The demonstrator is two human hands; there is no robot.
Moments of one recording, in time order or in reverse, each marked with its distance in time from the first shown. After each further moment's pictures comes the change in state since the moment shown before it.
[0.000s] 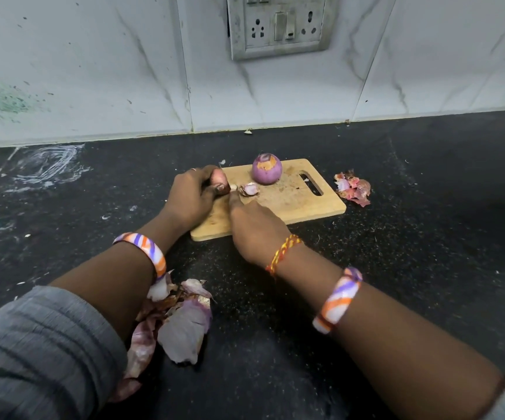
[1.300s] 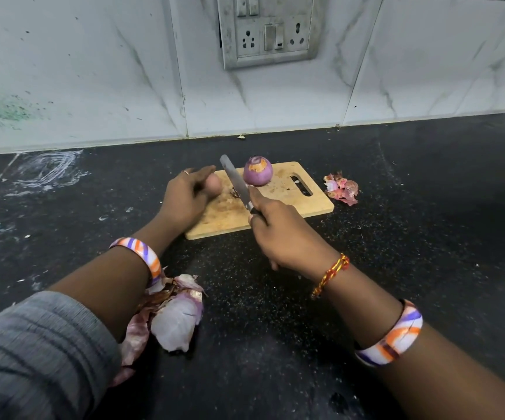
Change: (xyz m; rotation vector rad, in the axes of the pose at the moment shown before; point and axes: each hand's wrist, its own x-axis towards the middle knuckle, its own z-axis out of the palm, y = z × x) left_hand -0.006 0.004 0.002 -0.089 0.044 -0.069; right_hand -0.034 0.032 -0.014 0.441 0.086 -0.066
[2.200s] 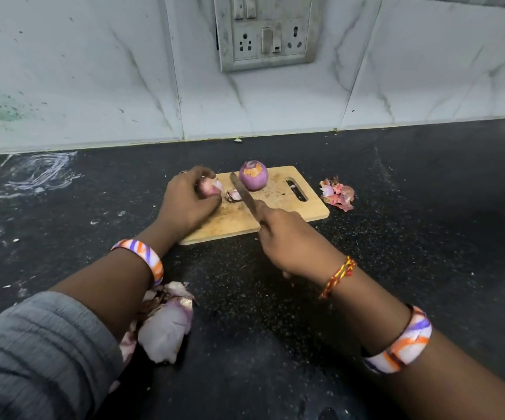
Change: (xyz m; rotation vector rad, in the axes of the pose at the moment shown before) left_hand 0.001 0.008 0.008 -0.035 0.067 0.046; right_hand -0.002 0.007 -0.015 -0.239 -0.075 0.079
